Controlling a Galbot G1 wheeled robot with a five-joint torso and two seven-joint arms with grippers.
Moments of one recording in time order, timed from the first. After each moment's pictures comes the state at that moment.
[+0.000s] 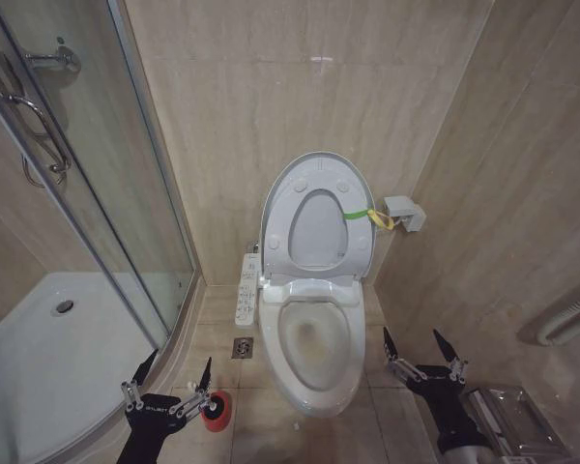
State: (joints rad) left arm 2.06 -1.40 -0.57 -2.50 -0.02 -0.02 0.00; right arm -1.91 1.61 0.70 2.39 0.19 0.09 -0.10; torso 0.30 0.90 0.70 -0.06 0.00
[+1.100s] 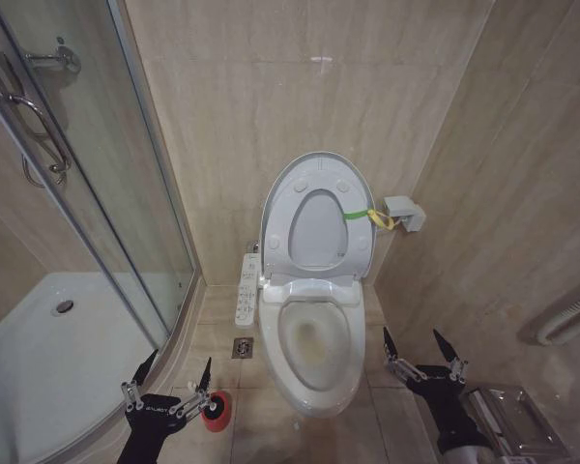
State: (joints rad) left arm 2.06 -1.40 -0.57 -2.50 -0.02 -0.02 0.00; right arm -1.91 1.61 0.70 2.39 0.19 0.09 -0.10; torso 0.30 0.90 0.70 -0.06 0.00
